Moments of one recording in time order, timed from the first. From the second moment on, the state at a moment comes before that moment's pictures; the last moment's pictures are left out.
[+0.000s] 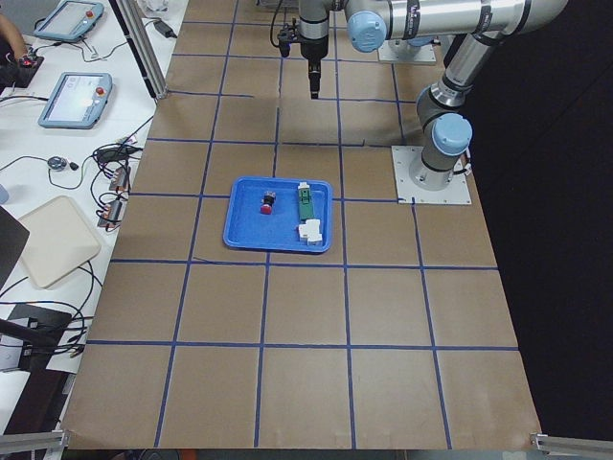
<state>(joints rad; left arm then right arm) -1.50 -1.42 -1.80 -1.53 1.61 0.06 1.56 -1.46 1.55 -1.70 -1.60 0.16</state>
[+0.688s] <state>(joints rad) -1.48 -1.43 -1.81 -1.52 1.61 0.06 1.56 -1.50 1.50 -1.65 -1.60 0.13</state>
